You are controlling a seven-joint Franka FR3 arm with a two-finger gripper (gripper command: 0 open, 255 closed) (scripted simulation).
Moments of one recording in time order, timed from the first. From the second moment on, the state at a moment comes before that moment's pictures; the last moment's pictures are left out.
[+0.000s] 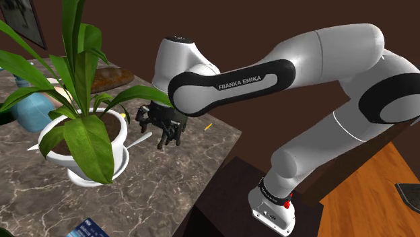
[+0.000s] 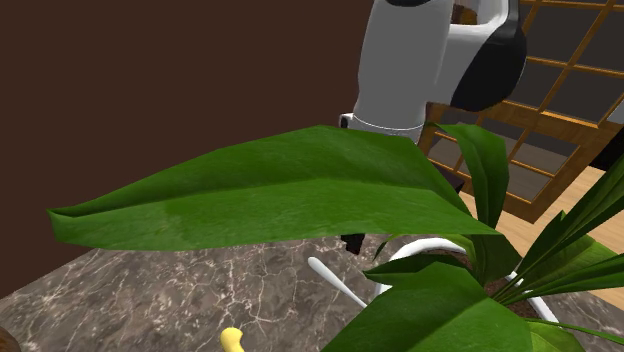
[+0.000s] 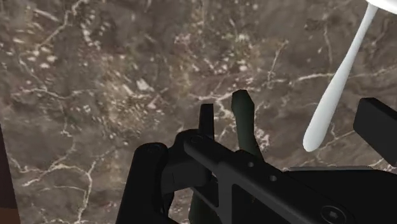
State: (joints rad) arm -0.31 -0.26 0.93 -2.26 0.26 2.21 1.61
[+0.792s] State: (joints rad) arm -0.35 0.20 1.04 -2.09 -0.27 2.38 2.20
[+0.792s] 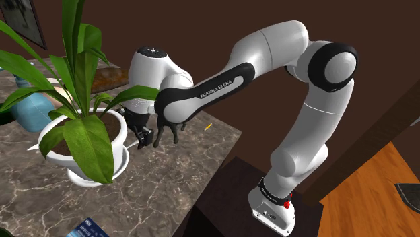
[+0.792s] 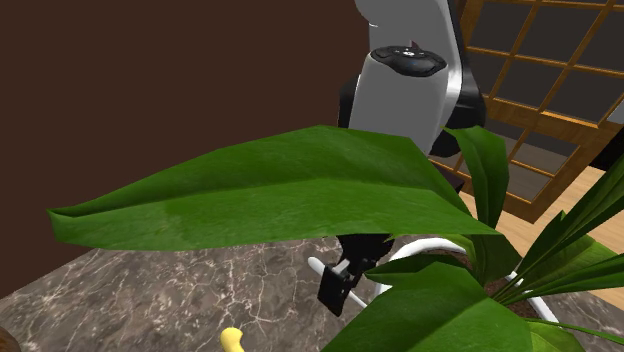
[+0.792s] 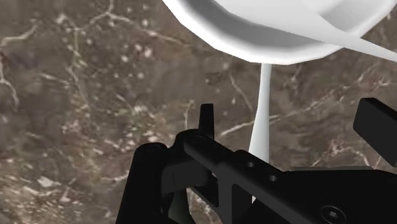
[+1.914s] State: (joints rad) arm -0.33 0.23 1.02 -2.10 -0.31 2.36 2.22
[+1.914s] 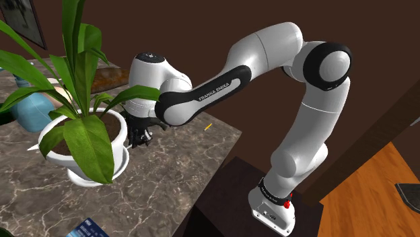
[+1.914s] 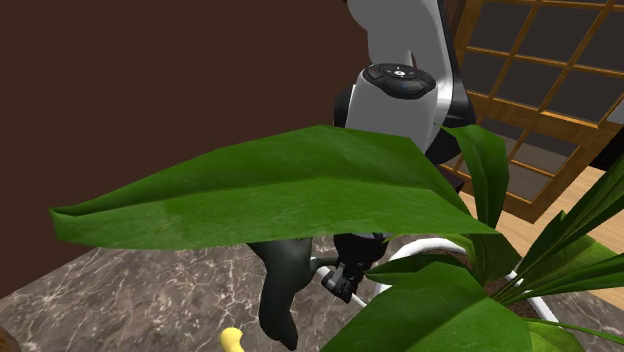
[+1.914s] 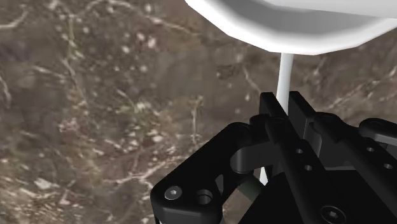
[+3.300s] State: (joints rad) arm -0.42 0.05 1.09 -1.97 -0.08 2.15 2.07
